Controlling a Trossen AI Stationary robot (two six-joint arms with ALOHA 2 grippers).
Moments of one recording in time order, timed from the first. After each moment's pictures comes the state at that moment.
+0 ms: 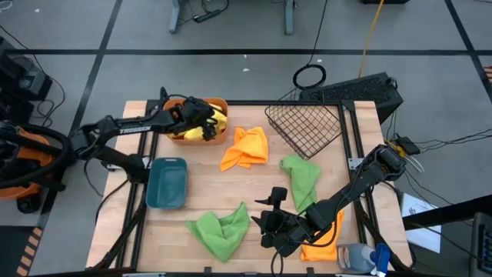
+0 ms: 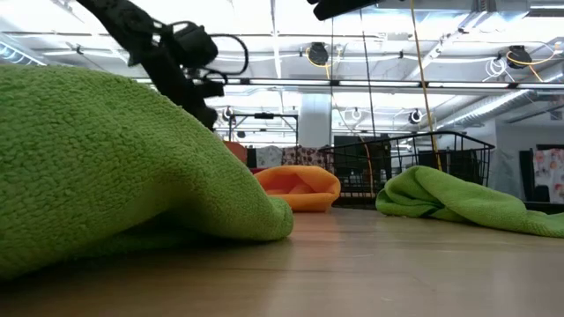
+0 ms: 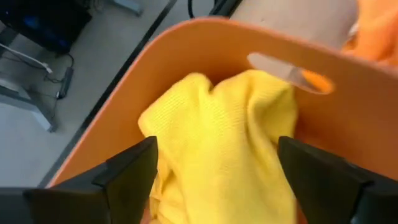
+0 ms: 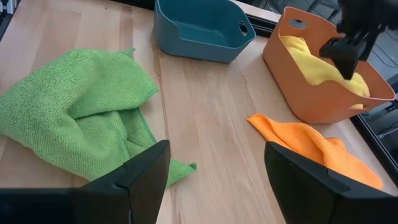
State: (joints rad) left arm 0.52 1.35 0.83 -0.29 -0.30 0.16; right arm 0.62 1.83 1.40 -0.44 0.84 0.38
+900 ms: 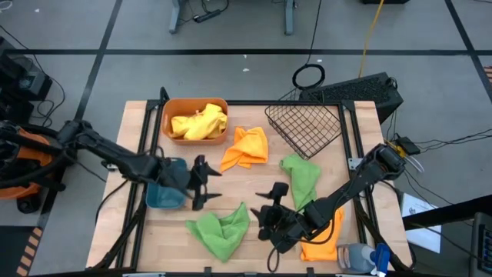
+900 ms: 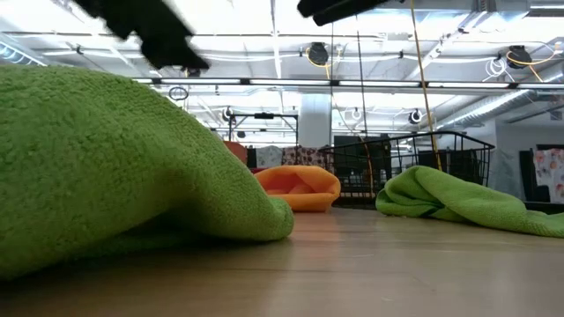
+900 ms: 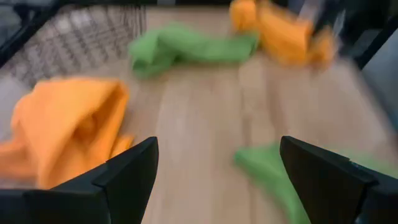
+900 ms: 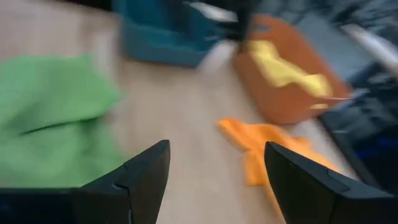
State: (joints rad) left arm -0.37 1.16 0.70 -0.11 -0.33 -0.23; right arm 0.60 1.83 1.39 -0.45 0.96 0.38
